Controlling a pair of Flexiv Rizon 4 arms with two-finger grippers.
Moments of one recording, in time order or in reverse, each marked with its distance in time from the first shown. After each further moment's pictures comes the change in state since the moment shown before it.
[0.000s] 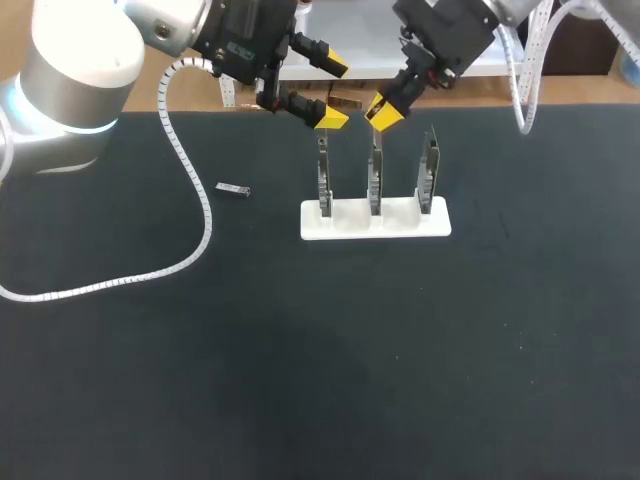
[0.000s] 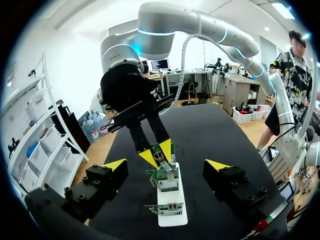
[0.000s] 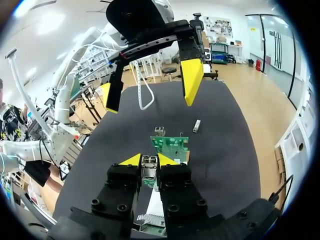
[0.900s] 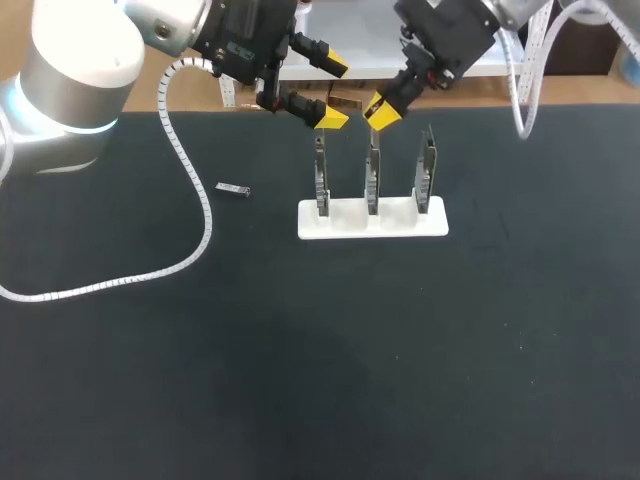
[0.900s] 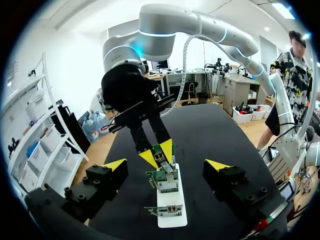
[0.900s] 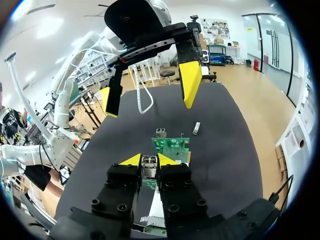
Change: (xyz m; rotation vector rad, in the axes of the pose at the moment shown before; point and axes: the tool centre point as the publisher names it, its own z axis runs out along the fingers) left arm 0.000 0.000 0.000 0.000 0.000 0.000; right arm -0.003 0.001 0.002 0.006 -0.035 0.022
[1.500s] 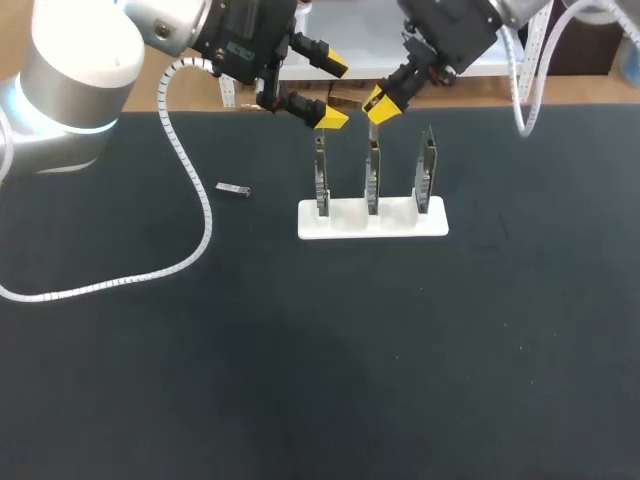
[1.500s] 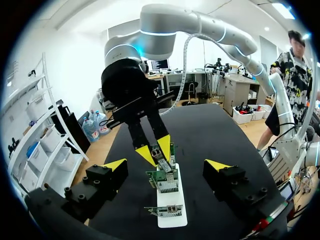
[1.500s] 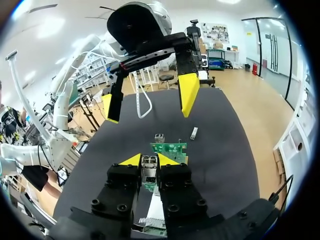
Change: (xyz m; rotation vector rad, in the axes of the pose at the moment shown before) left arm 0.000 0.000 0.000 0.000 0.000 0.000; right arm -0.007 0.000 -0.006 0.016 -0.032 -0.016
